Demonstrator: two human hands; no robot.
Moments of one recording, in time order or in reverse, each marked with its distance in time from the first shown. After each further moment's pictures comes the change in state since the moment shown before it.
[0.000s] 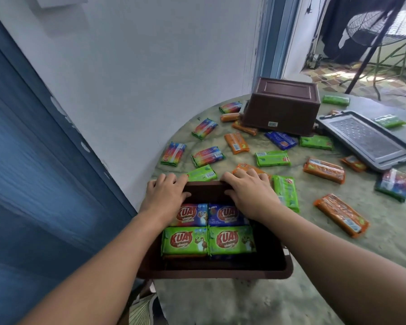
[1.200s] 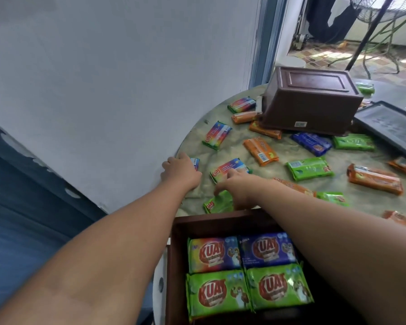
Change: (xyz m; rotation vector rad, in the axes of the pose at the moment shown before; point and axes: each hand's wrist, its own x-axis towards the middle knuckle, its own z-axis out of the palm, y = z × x) left_hand 0.200 -0.068 0.034 -0.207 -0.308 -0.356; right_hand 0.185 -0.033 0.033 0.014 -0.565 0.033
